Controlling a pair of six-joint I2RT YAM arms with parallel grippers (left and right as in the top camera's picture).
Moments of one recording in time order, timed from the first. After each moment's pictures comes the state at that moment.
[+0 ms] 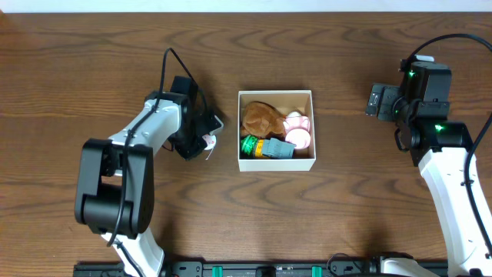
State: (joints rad) left arm -0.18 1.90 1.17 -0.86 0.06 0.72; right arm -0.01 1.33 1.08 -0.54 0.17 0.11
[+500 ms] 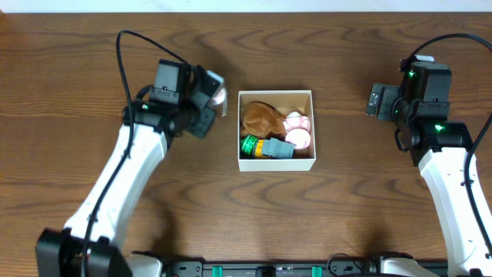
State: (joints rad) left arm -0.27 1.49 1.17 -0.69 0.19 0.26; right arm -0.01 1.33 1.08 -0.54 0.17 0.11
